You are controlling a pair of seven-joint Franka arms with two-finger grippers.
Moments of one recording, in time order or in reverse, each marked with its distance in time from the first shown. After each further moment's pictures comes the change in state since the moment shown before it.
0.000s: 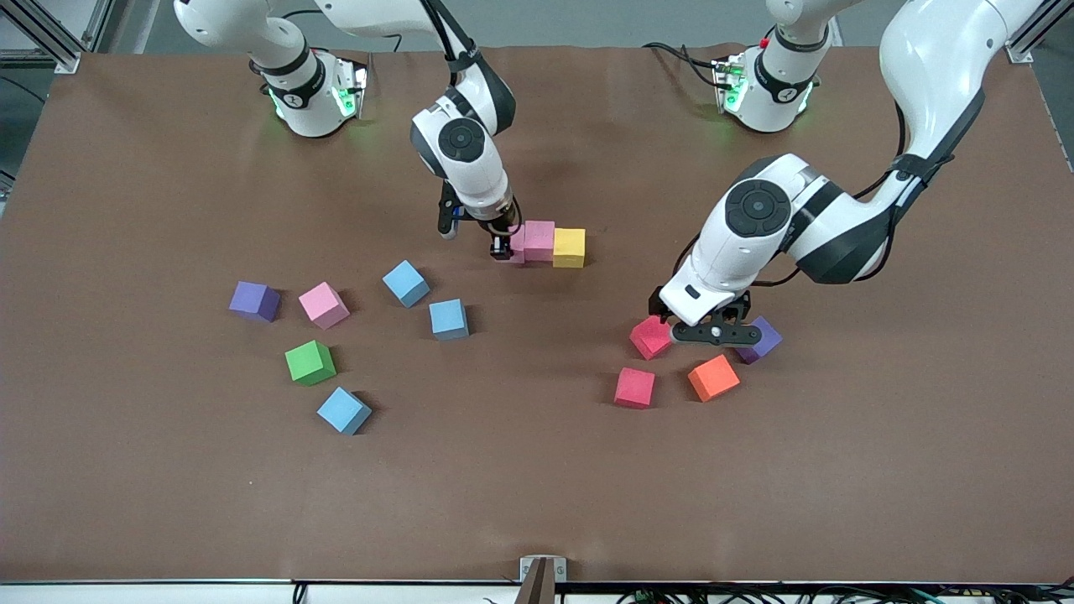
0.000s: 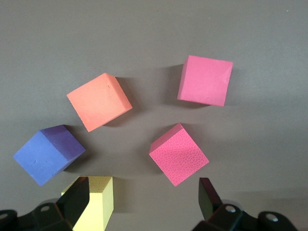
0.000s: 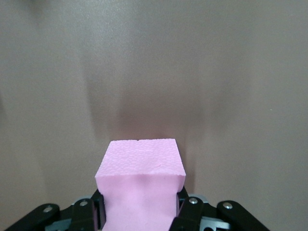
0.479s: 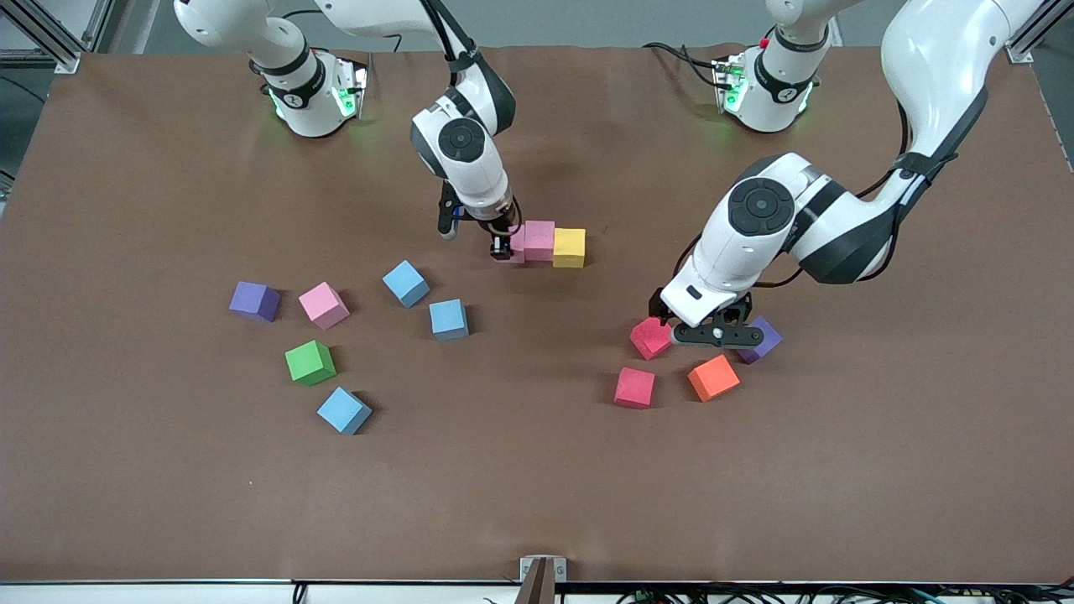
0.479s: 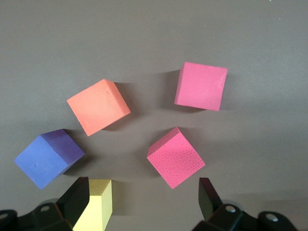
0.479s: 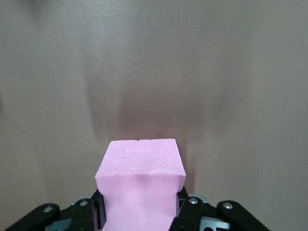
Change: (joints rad) left arm -0.007 0.000 -0.003 0.013 0.000 0.000 0.007; right arm 0.000 0.000 0.000 0.000 0.001 0.000 0.000
